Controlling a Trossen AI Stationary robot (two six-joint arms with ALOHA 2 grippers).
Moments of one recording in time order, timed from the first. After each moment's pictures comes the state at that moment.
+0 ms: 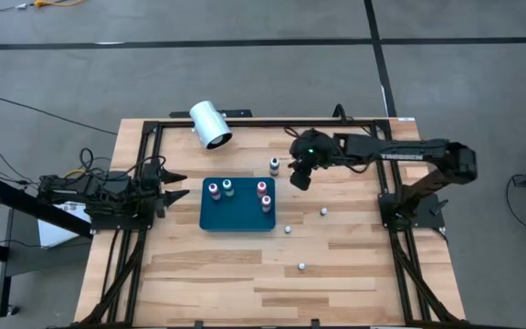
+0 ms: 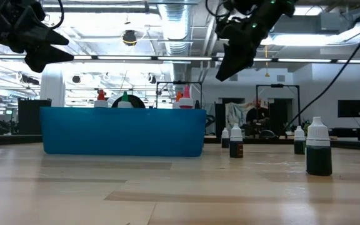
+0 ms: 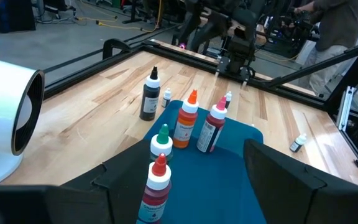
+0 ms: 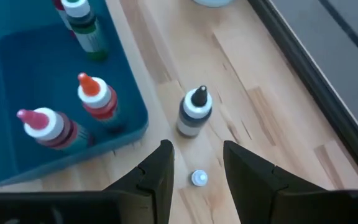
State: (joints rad) left arm -0.14 0.04 0.29 -0.43 -0.38 -0.32; right arm -0.22 1.45 1.12 -0.53 0.13 0.03
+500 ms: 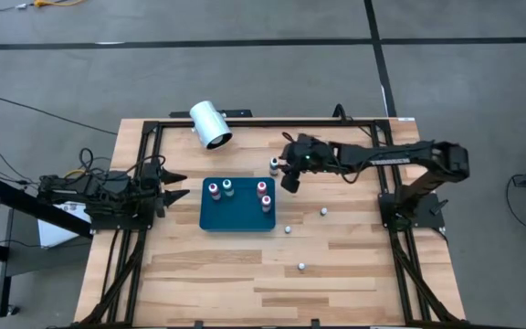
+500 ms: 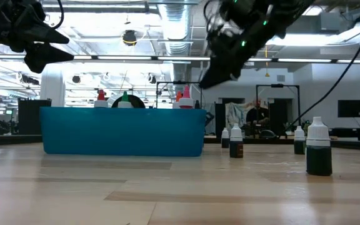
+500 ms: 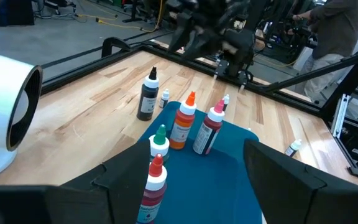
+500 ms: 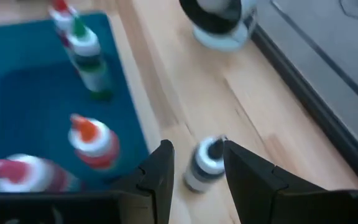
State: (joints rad) left arm -0.14 0.04 0.29 -0.43 -0.38 -0.36; right arm -0.22 1.53 0.97 -0.12 0.13 -0.03
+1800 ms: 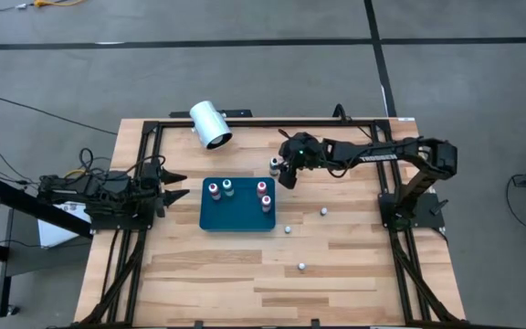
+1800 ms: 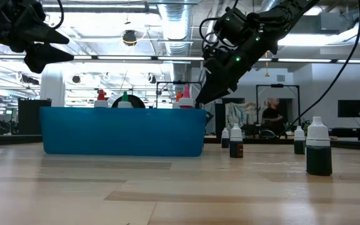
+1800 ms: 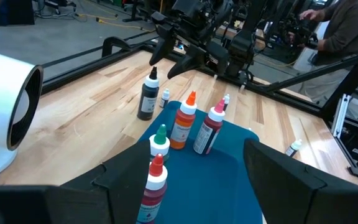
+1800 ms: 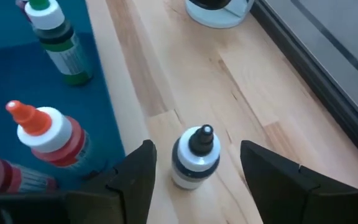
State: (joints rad) left arm -0.14 0.04 0.29 -0.43 -0.38 -0.36; right arm -0.29 1.63 0.97 -0.07 0.06 -0.06
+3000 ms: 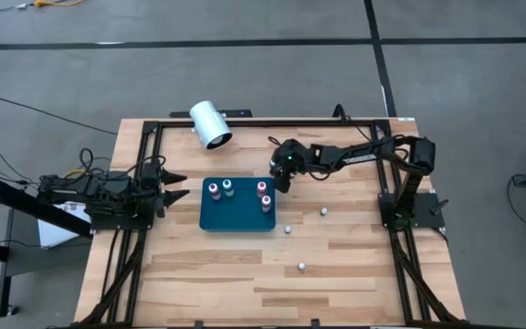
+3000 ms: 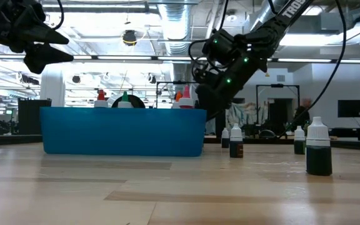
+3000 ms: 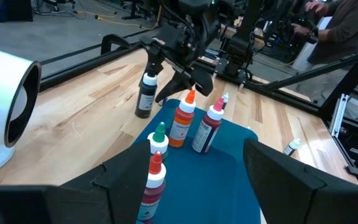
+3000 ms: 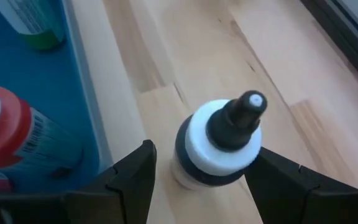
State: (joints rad) left arm -0.14 0.04 0.29 -0.44 -0.37 -0.37; right arm -0.29 1.81 1.00 0.00 0.08 -0.05
